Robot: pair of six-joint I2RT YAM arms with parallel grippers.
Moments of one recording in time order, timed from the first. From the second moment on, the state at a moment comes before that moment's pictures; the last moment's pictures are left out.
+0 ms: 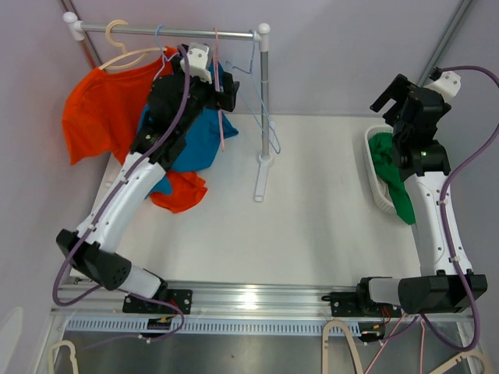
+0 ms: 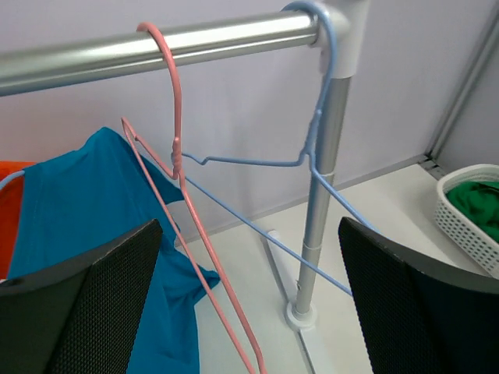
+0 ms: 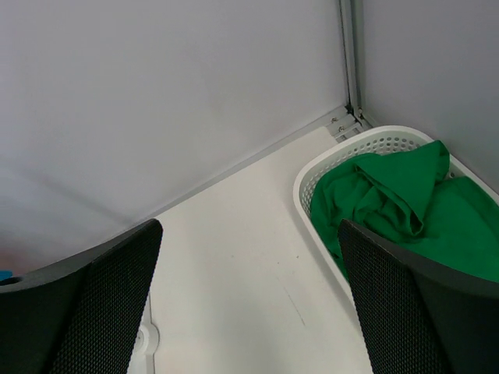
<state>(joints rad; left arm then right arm) -0.47 1.49 1.68 -0.12 -0.07 0.04 0.03 1.29 1.53 -0.39 0.38 0.40</state>
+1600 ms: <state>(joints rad) -0.06 1.80 2.05 -0.28 0.09 -0.09 0.06 1.29 1.52 -0.38 0.38 0.33</state>
